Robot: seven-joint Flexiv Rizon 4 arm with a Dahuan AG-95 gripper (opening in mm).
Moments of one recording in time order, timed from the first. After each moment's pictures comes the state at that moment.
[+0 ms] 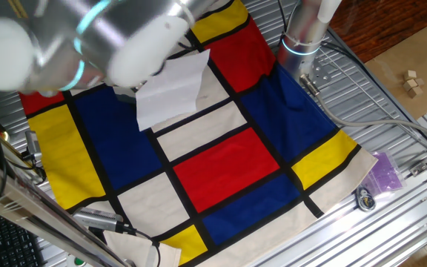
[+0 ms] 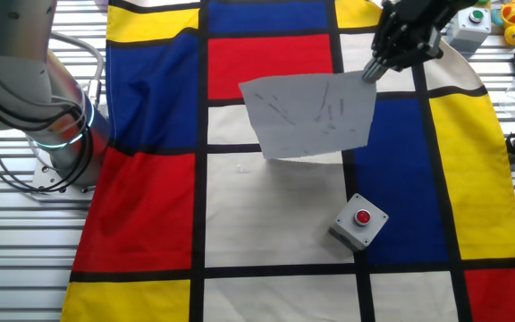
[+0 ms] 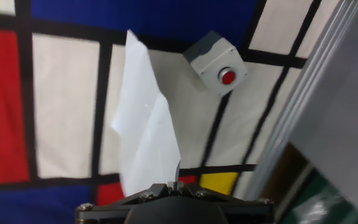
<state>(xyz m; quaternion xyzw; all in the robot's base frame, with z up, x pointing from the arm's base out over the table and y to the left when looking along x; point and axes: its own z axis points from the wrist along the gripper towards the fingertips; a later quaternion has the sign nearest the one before) 0.536 -0.004 0.298 0.05 -0.95 0.16 0.28</state>
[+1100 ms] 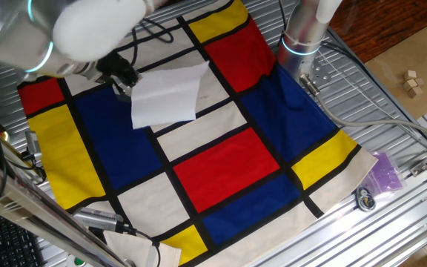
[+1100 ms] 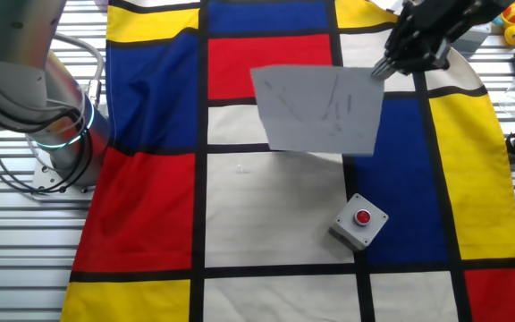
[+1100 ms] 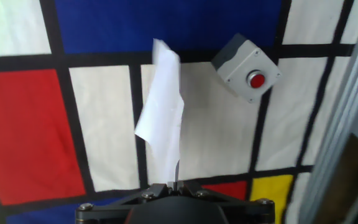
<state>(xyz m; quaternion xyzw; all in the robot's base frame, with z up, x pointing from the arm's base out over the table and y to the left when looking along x) 0.547 -0.001 0.283 0.00 -0.96 0.08 0.27</state>
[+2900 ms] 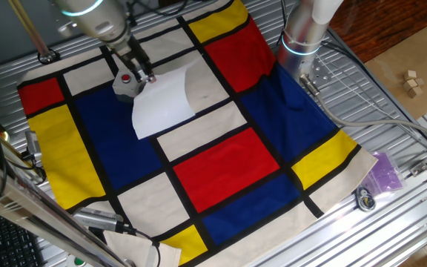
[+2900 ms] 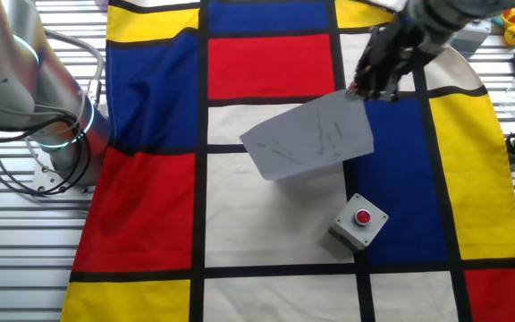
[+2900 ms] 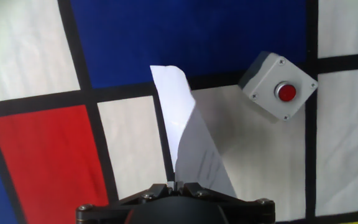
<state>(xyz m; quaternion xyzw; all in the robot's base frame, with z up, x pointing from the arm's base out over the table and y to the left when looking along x) 0.507 -0.012 0.249 -0.05 -0.99 -0.01 0.14</state>
